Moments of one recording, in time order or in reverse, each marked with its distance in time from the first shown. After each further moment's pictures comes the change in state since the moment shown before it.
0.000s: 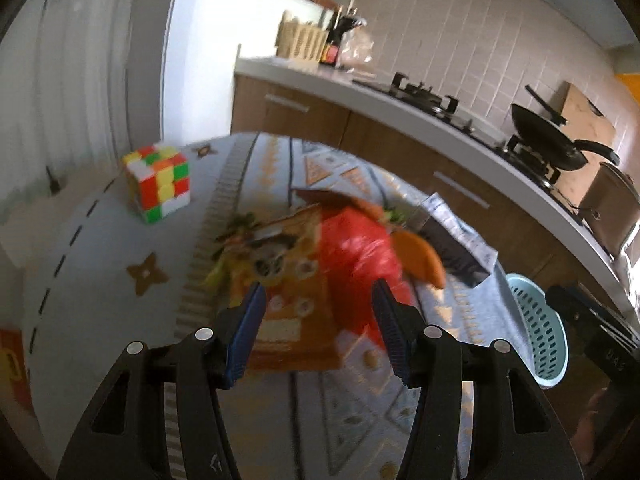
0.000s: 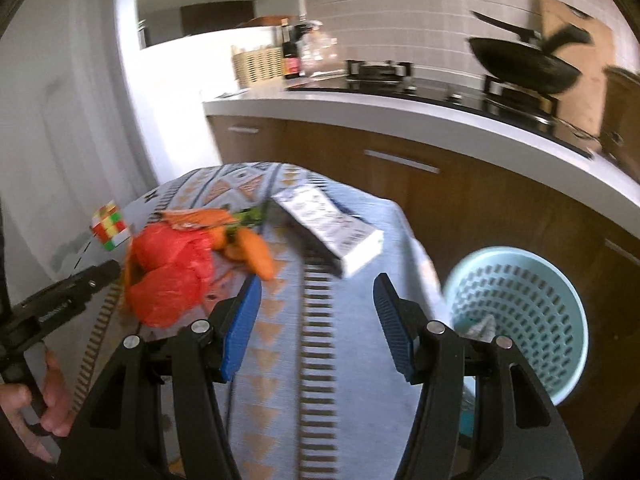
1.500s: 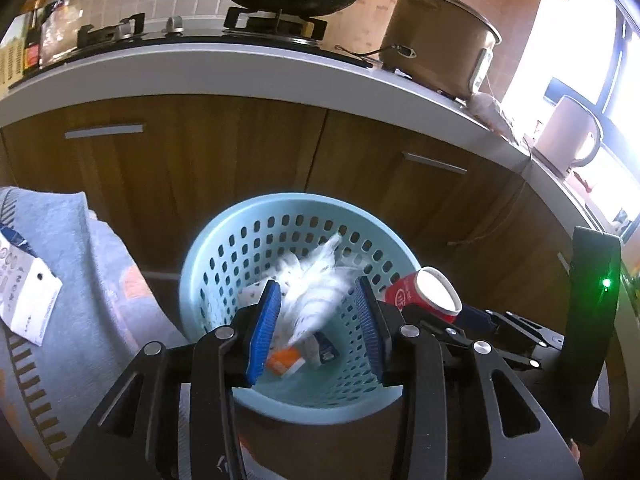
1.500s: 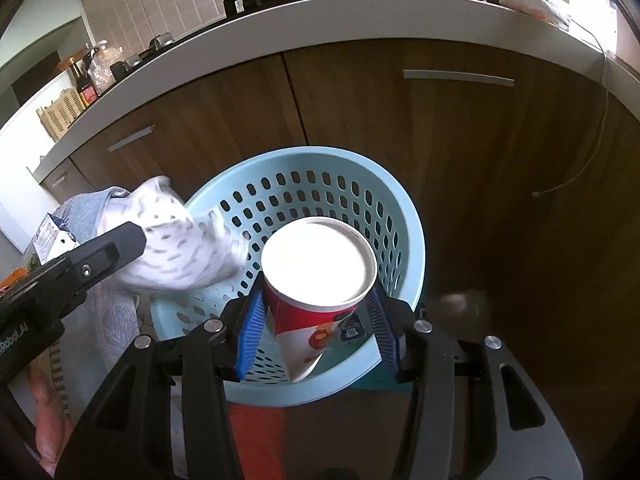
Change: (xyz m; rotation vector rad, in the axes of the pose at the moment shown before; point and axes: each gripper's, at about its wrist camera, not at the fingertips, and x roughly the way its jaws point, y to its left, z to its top) left arm 0.125 -0.346 -0.077 0.505 0.232 -0.561; right arm -0.008 -0.282 -0.105 0.519 0.125 -0.343
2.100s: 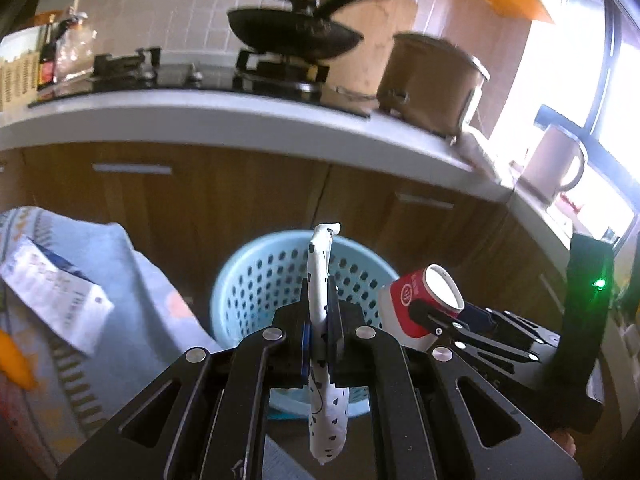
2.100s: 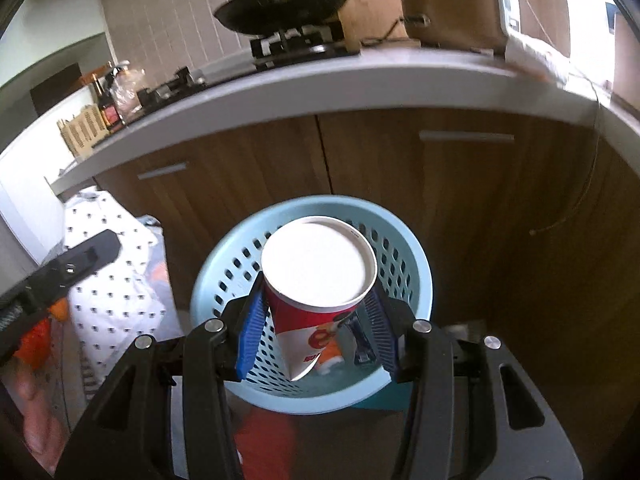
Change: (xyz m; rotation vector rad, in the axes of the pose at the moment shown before) left arm -0.047 0.009 0.010 -0.005 -0.091 -0.014; right arm -0.038 0.020 0.010 -0.039 -0.095 0.017
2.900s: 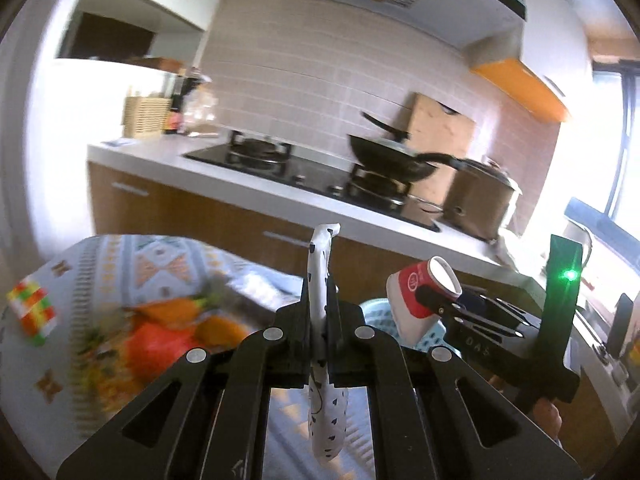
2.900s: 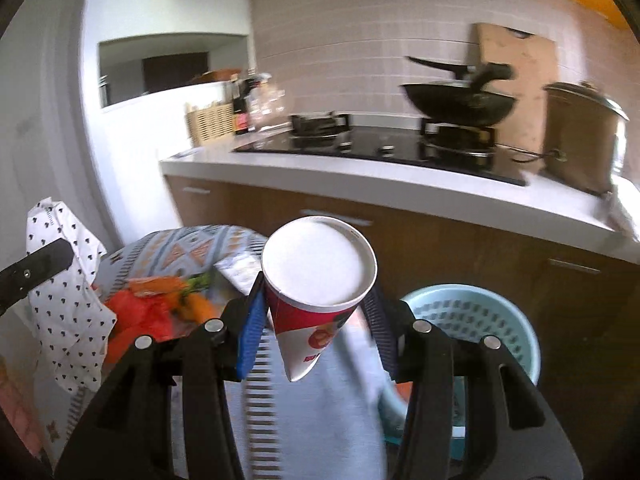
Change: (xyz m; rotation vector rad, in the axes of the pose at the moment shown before) left arm -0.245 0.094 -0.028 -0.125 -0.328 0.179; right arm -0.095 0.184 0.005 -0.285 -0.234 0.201
